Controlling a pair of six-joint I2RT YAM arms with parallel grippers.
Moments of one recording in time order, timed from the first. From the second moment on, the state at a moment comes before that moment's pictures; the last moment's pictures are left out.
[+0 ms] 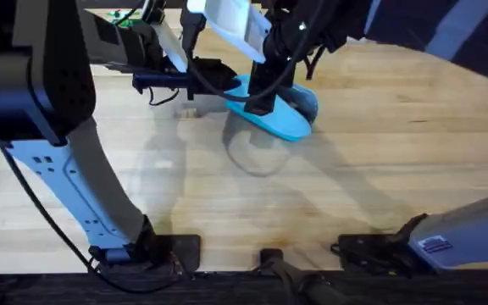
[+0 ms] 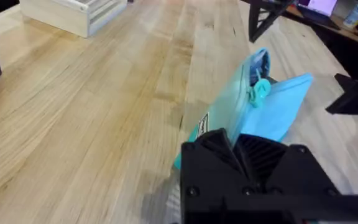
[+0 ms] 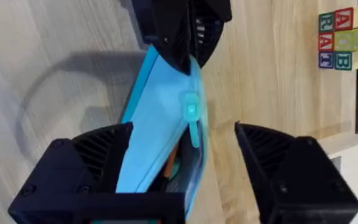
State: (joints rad) left arm 0.04 2.08 1.18 -0.40 1.42 1.02; right arm 0.65 1.73 1.51 -0.85 -0.02 -0.73
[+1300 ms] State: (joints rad) left arm 0.04 2.08 1.18 -0.40 1.41 1.02; right arm 0.65 1.83 1.52 -0.82 -0.06 -0.73
